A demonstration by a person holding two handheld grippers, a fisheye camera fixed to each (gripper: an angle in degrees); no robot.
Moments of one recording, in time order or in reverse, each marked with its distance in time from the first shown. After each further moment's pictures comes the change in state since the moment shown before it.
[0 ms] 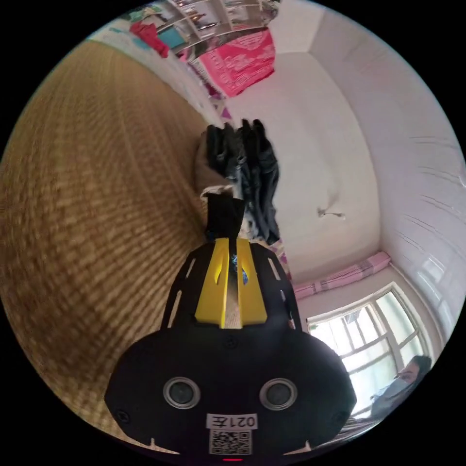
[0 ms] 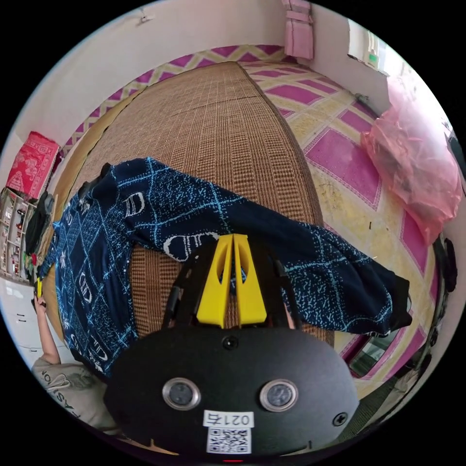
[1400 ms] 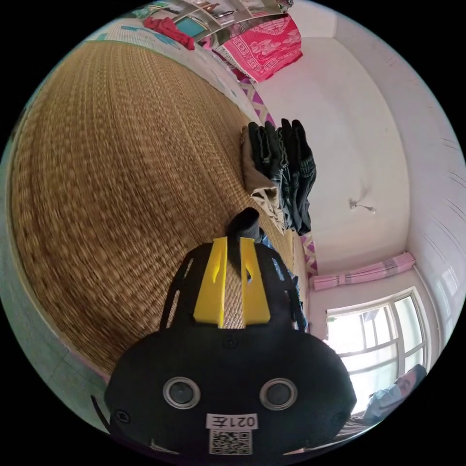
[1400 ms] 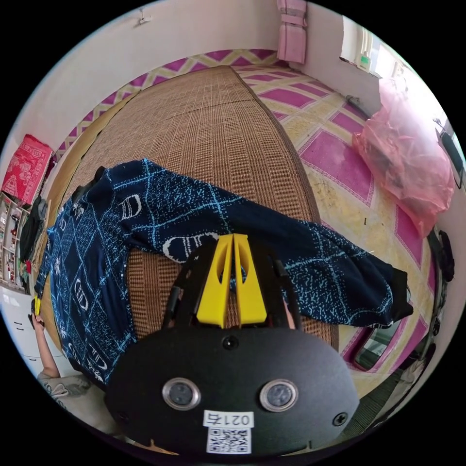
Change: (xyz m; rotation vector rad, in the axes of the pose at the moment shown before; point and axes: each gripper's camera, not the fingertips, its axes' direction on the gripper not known) left arm -0.068 -0.028 -0.027 -0.035 -0.139 0.014; right arm 0.049 0.000 -0.057 0.039 0.039 0.033
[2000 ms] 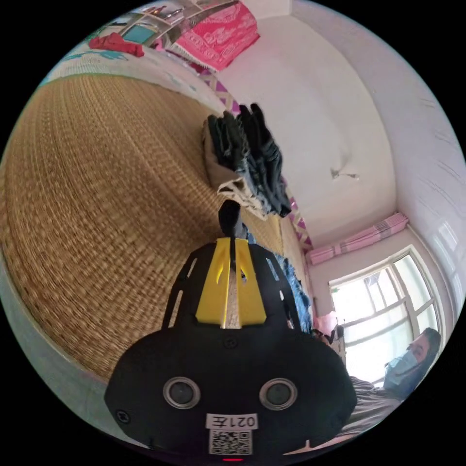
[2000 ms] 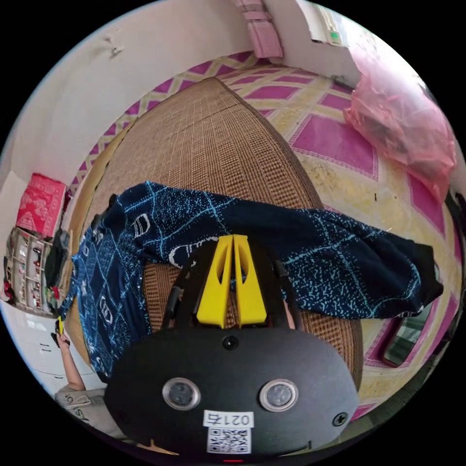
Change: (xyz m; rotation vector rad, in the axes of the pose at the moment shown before) left arm 0.100 -0.032 0.054 -0.048 0.089 0.203; right arm 0.075 0.014 -0.054 0.058 -0.172 0.143
